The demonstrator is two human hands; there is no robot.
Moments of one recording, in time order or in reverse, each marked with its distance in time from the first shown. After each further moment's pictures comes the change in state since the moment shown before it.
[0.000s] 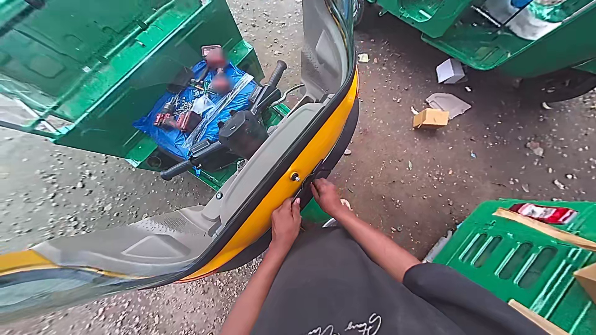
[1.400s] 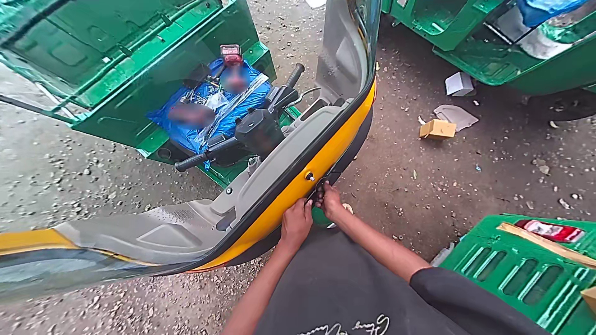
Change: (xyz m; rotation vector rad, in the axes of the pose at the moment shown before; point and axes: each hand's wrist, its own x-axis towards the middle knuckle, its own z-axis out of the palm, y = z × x) left_hand -0.005 -0.003 -0.002 0.044 -0.053 0.008; right_hand 0.004 -0.046 0.017 1.328 0.121 0.967
